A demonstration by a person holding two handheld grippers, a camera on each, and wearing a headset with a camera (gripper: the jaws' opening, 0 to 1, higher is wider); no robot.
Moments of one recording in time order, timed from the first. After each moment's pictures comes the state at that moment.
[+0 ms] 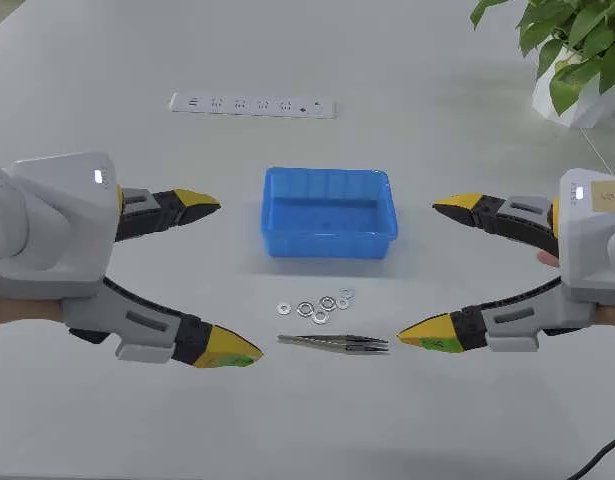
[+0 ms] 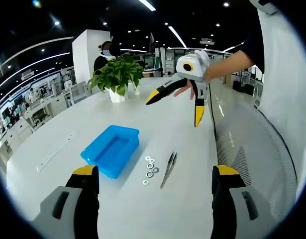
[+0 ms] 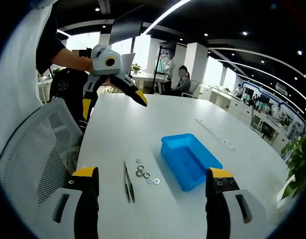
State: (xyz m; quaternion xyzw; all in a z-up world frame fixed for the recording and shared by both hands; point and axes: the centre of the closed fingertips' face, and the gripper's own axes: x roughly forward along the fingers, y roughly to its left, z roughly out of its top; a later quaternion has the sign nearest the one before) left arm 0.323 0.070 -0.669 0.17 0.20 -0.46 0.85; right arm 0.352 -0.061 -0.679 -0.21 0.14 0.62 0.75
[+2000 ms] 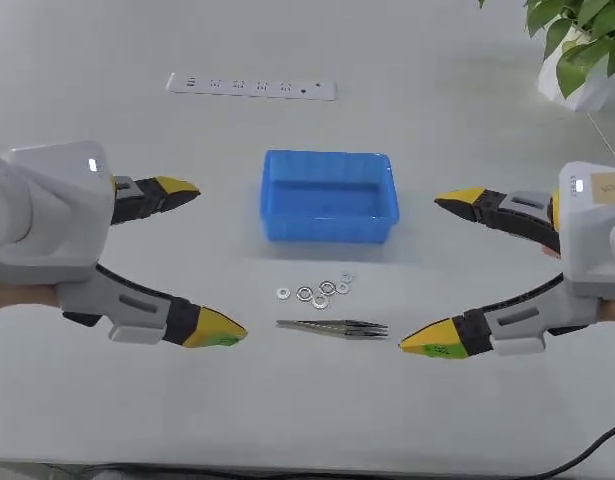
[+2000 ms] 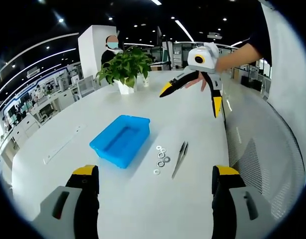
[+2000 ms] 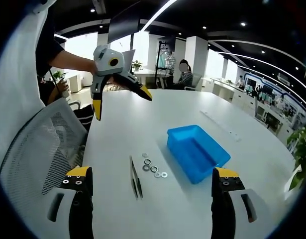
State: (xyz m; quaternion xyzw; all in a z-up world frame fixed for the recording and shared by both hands) left arm 0.326 0.080 -0.692 0.17 0.22 -0.45 0.85; right arm 0.350 -0.065 -0.695 -0.20 0.17 0.62 0.74
